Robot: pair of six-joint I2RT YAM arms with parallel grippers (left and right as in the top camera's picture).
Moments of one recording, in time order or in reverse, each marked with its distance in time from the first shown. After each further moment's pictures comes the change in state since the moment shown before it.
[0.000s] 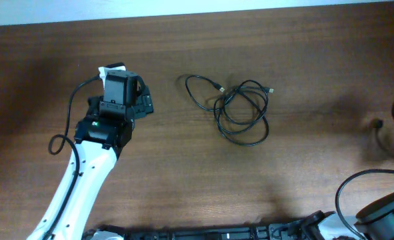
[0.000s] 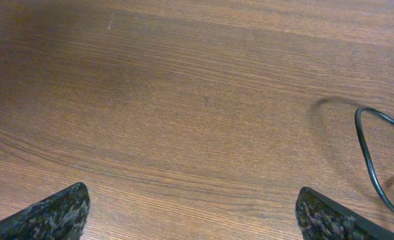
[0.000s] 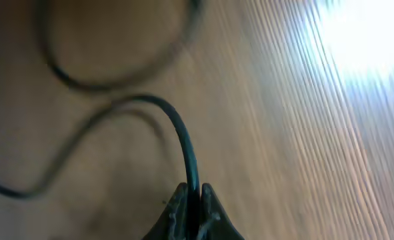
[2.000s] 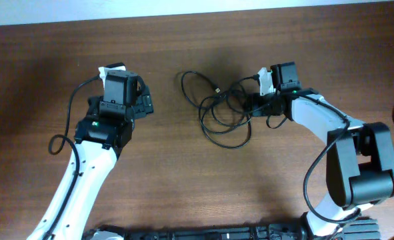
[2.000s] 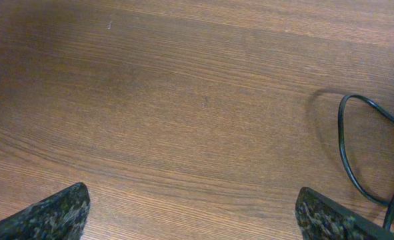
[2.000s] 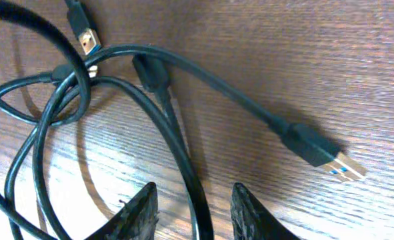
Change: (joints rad) left arm 0.000 0.000 0.000 0.000 0.000 0.000; right arm 1.208 0.263 0.106 0.055 -0.479 -0.632
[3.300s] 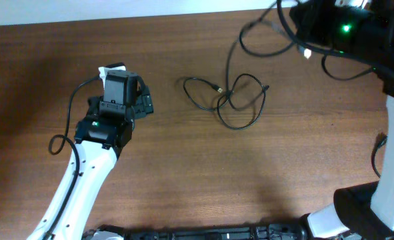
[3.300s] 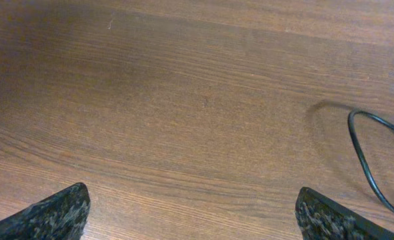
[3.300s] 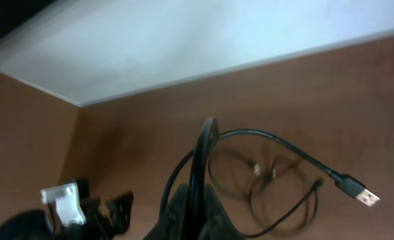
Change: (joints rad) left arm 0.000 0.000 0.000 -0.001 0.000 0.000; right arm 0.011 -0.122 1.496 -1.127 0.056 0.292
